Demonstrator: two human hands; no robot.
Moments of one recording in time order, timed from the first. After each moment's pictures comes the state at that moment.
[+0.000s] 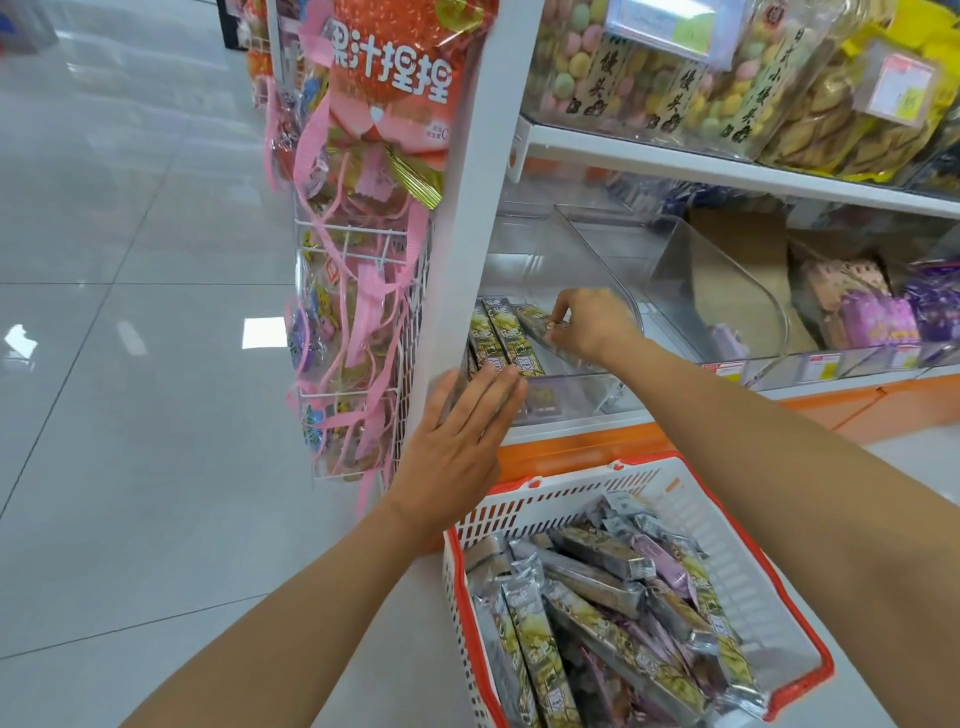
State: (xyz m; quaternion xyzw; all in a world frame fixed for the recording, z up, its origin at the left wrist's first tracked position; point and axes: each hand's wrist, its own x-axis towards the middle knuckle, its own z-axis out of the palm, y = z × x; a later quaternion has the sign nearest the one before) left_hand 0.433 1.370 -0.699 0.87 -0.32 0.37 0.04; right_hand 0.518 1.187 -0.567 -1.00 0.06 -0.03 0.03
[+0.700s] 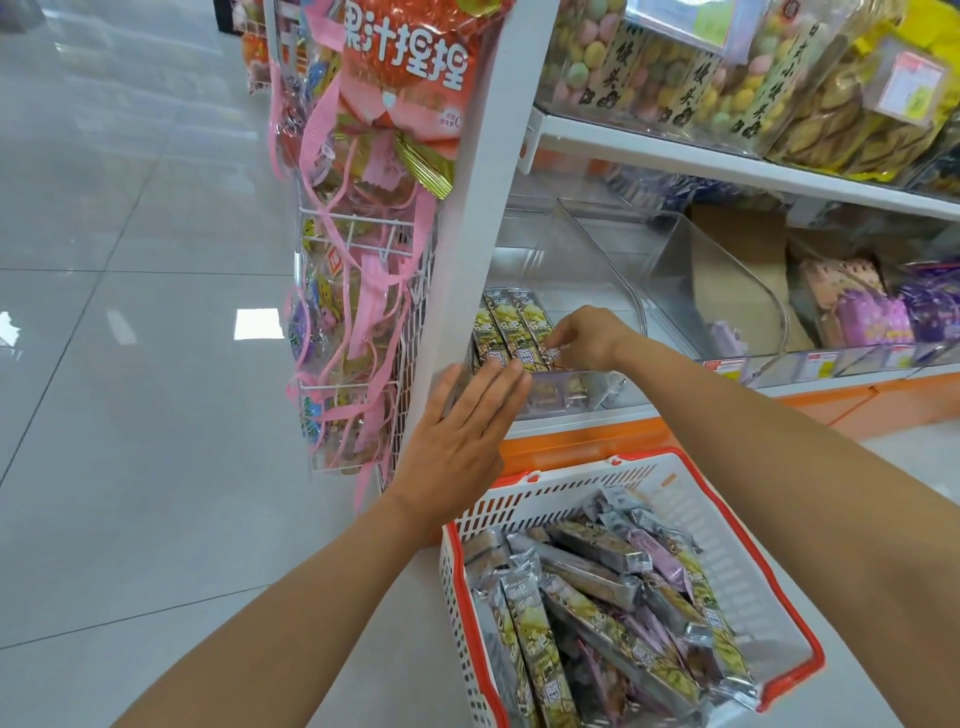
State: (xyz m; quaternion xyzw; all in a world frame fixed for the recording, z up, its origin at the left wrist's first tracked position) left_hand 0.434 1.370 -0.700 0.88 -0.32 0.34 0.03; right_hand 0.520 1.173 -0.584 -0.99 0.05 0.10 0.09
